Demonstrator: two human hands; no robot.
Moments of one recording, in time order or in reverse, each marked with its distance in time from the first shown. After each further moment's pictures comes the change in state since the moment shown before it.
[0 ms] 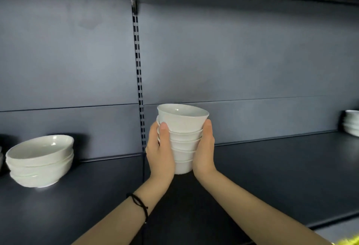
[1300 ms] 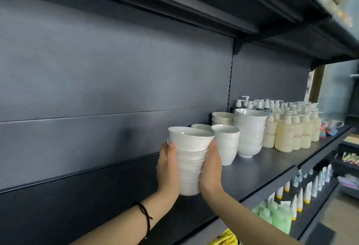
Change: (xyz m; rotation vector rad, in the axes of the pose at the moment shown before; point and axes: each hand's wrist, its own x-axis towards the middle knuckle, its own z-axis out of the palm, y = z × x) left_hand -0.215 -0.086 0.558 -0.168 -0.389 -0.376; right_hand 0.158 -0.200 -0.544 -0.224 0.408 -0.081
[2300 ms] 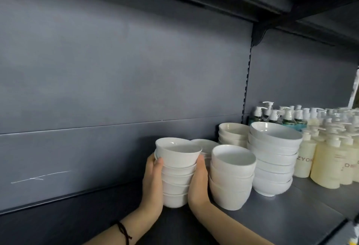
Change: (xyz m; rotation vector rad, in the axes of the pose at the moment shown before) left_hand 0.137 -0.084 0.057 0.006 0.103 0.057; right_hand 0.175 0.086 -0.008 0.051 -0.203 0.055
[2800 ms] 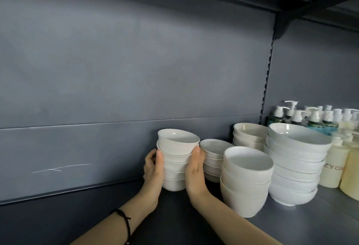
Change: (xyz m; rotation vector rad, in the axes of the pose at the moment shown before) left_hand 0.039 -0.023 -0.022 0.237 0.078 -0.123; right_hand 0.023 0.013 0.026 -0.204 -0.133 0.019
